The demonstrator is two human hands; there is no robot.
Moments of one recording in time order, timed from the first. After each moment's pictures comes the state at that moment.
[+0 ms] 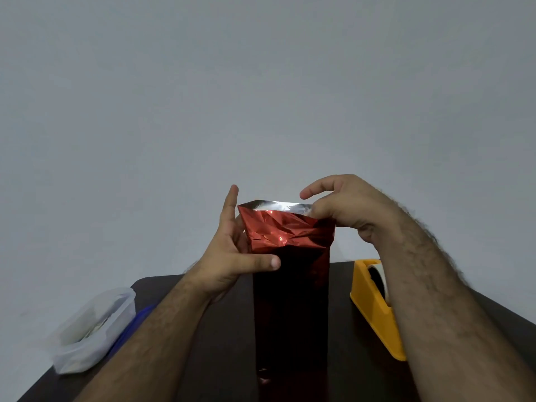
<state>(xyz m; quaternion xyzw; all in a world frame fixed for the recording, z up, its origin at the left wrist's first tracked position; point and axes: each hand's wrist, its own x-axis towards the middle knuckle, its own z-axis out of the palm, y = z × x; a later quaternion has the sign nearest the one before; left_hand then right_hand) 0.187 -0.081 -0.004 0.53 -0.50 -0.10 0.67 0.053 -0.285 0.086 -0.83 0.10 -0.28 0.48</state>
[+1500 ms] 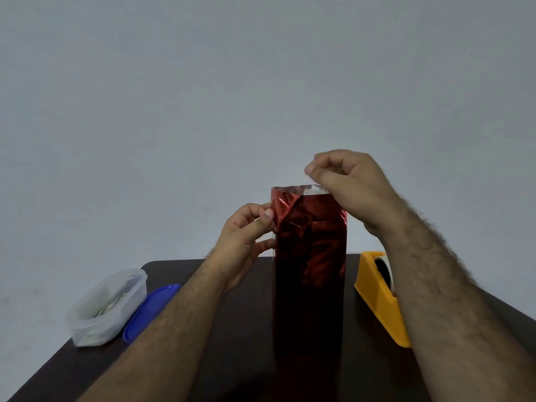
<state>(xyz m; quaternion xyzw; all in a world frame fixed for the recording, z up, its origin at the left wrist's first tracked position) 0.189 -0.092 -0.005 0.49 -0.42 -0.12 0.76 0.049 -0.256 0.090 -0.80 0.00 -0.42 0.43</state>
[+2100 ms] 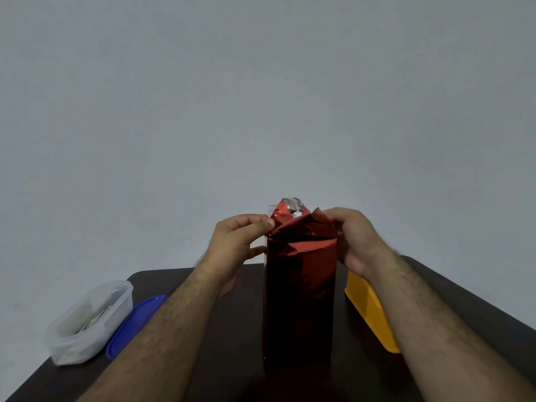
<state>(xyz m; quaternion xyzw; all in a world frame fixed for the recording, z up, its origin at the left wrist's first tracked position) 0.179 -0.099 0.008 0.56 -0.34 -0.09 0.75 0.068 -0.292 0.028 -0.64 0.11 -0.27 0.71</state>
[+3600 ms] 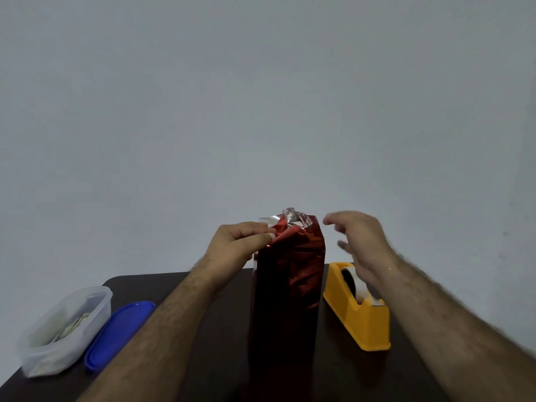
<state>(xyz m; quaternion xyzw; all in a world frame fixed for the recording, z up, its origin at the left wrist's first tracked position) 0.175 -0.101 0.012 0.58 -0.44 -0.07 0.68 0.033 -0.305 0.039 -0.66 0.17 -0.42 0.60</state>
